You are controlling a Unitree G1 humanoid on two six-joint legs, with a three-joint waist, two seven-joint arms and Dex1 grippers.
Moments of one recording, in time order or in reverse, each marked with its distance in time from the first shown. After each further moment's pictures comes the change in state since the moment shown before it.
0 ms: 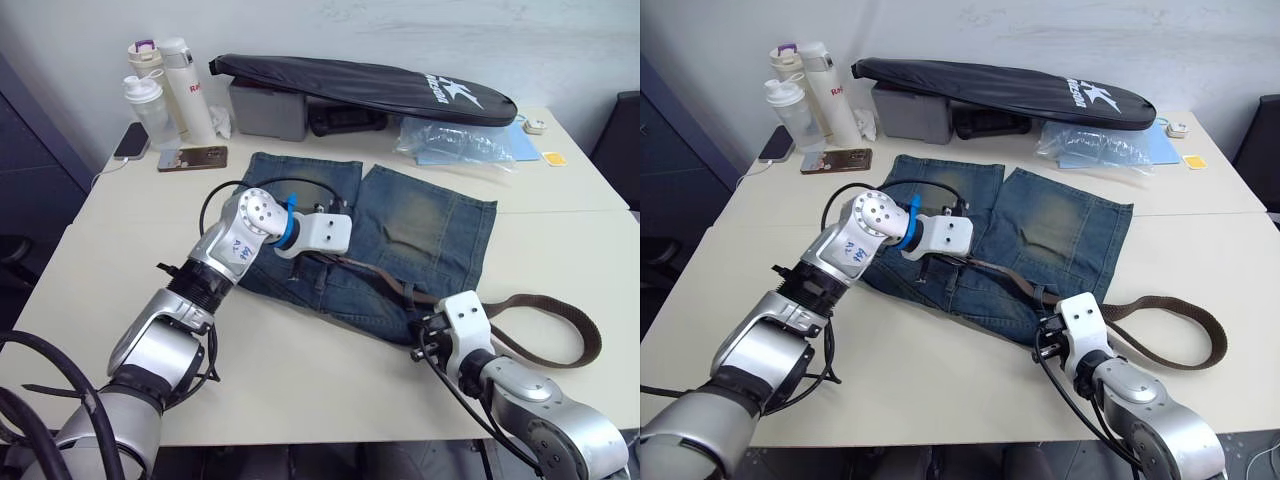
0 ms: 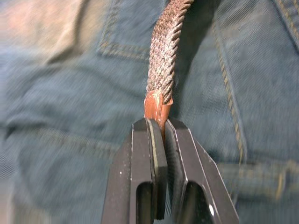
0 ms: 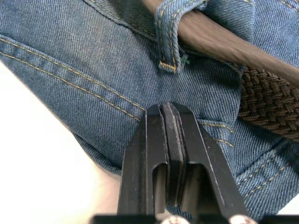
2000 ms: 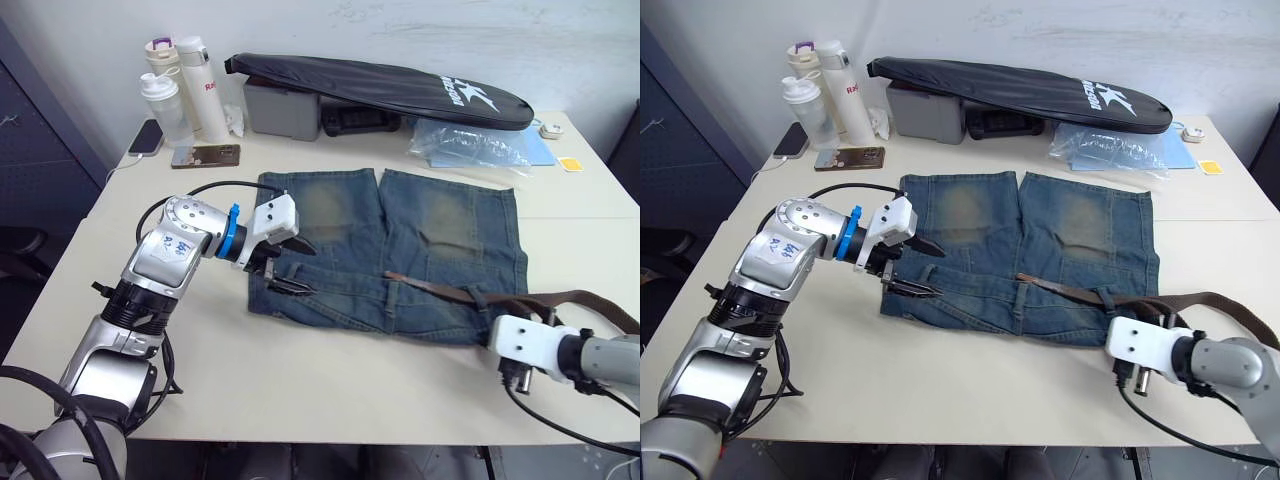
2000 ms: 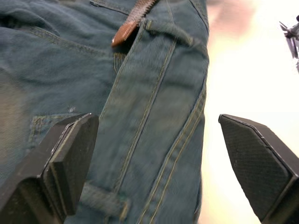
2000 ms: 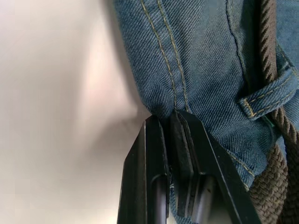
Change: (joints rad) left arm 0.177 0.173 0.161 -0.337 -0.411 0.475 -0.168; right arm 0.169 -0.734 -0.095 0.442 -0.418 -0.907 0.691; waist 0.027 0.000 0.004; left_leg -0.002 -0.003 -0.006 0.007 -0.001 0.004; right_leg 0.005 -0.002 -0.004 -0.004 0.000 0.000
